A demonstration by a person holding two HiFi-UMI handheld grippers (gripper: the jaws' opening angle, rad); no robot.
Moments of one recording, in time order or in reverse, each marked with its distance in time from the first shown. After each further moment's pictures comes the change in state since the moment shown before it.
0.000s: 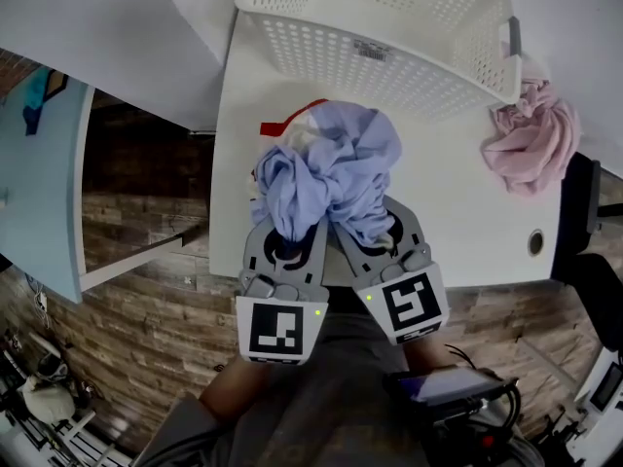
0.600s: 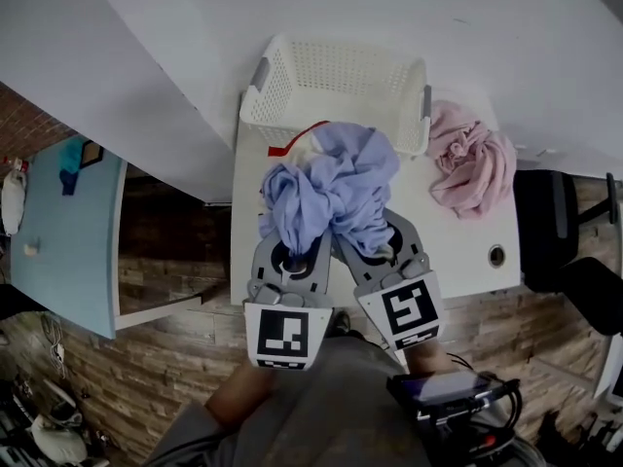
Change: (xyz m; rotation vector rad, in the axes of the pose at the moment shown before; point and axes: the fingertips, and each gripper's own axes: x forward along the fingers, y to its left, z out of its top) left arm -0.035 -0.041 0.158 0.117 -0.140 -0.042; right arm -0.090 -0.035 0.140 -0.065 -0.137 -0.128
